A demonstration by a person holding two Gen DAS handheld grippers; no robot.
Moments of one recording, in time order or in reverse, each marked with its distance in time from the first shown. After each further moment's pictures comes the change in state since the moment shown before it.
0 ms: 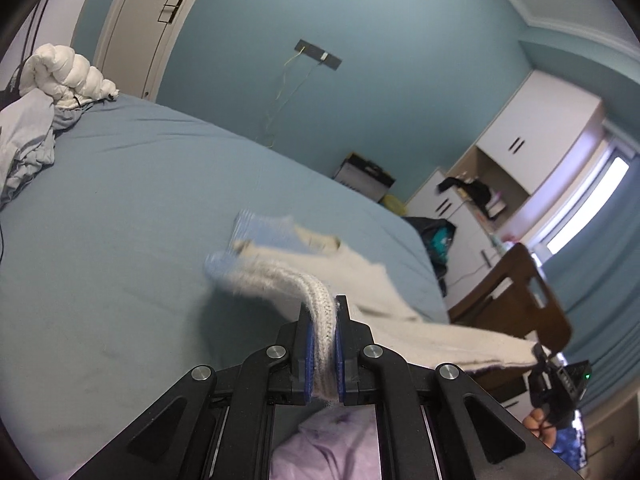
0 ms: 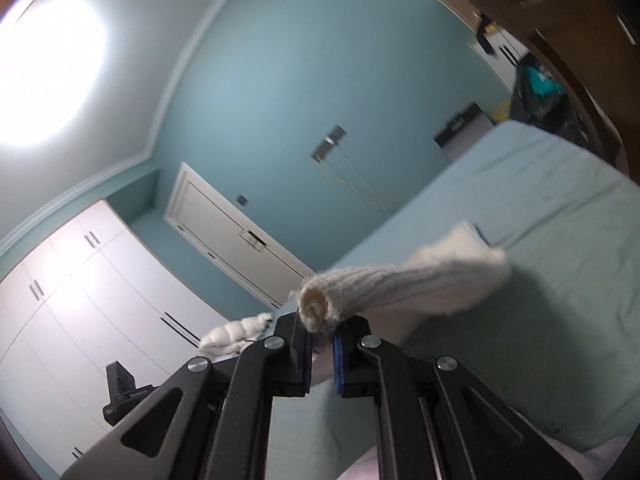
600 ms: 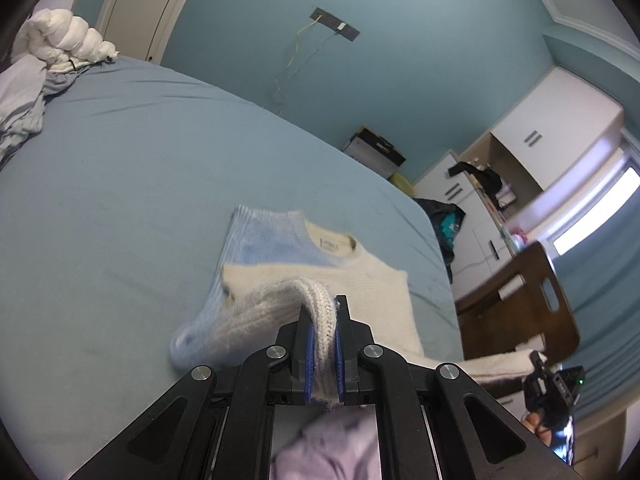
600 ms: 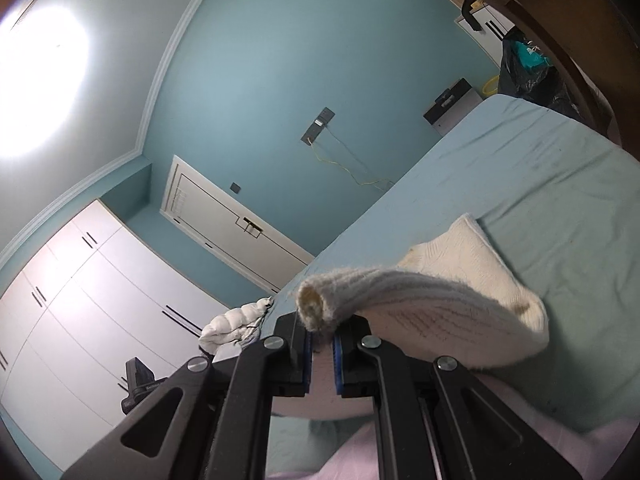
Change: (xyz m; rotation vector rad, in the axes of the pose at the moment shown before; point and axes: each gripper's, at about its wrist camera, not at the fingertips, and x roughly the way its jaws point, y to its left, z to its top) left arm 0.095 0.026 0.026 -0.070 0.114 0.011; right arm 0.051 -0.044 -0.001 0.065 0.090 -0.045
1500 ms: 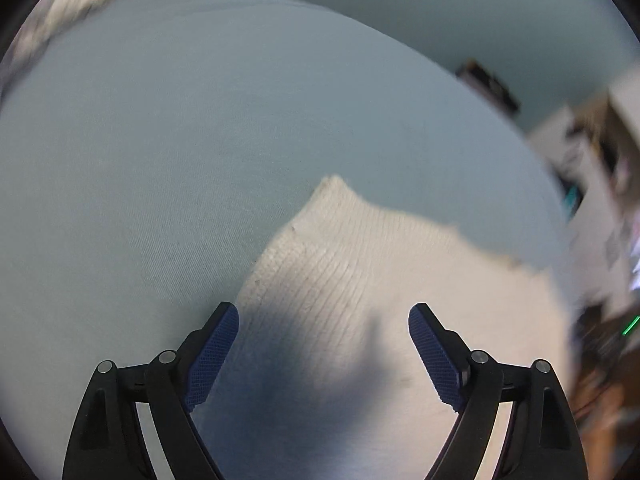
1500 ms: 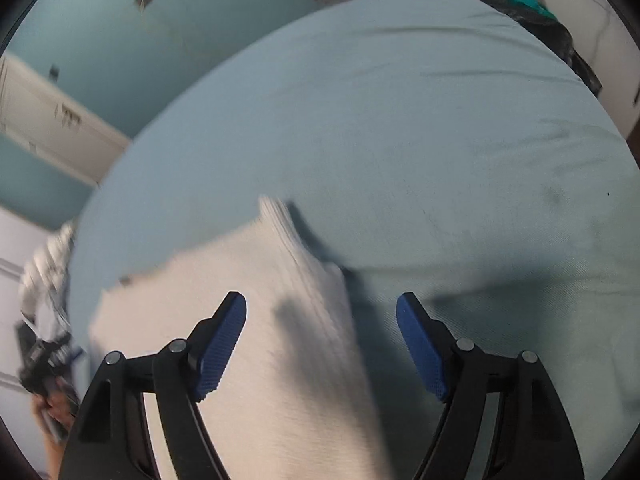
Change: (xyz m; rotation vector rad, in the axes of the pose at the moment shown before) left arm 0.325 0.087 0.074 0.035 0.269 0.364; right arm 0.312 -0.210 0.090 -0.106 0.536 -0.602
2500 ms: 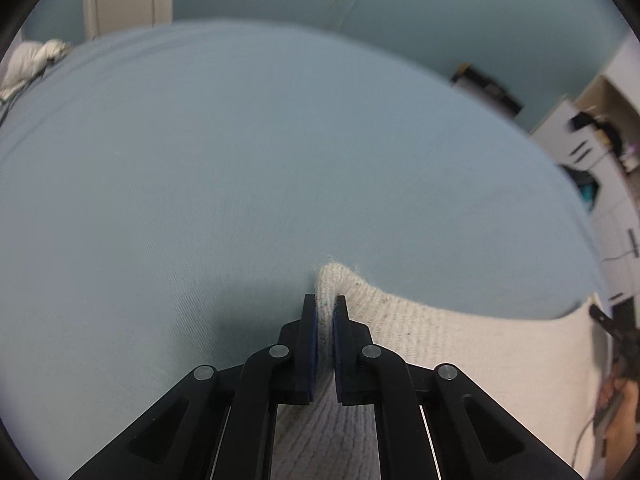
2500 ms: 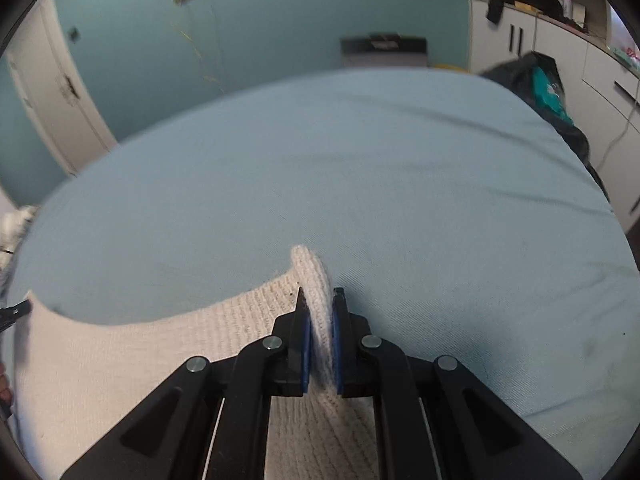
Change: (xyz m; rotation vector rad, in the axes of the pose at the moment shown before) left arm 0.083 -0.029 0.063 0.033 -0.058 0.019; right arm 0.057 0.047 0.021 -0.177 -0.185 -0.225
